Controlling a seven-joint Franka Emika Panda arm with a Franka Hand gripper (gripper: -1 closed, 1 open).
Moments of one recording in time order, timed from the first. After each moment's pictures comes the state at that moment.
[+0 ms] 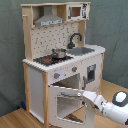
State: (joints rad) arm -0.37 -1.49 1.71 -2.31 -0.38 2.75 0.66
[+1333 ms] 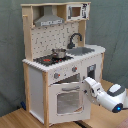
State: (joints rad) arm -0.43 -1.48 1.72 -2.52 -0.38 2.71 0.93
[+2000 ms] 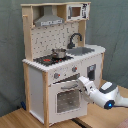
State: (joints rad) arm -0.59 -1.48 1.73 -2.46 -0.38 2.80 0.93
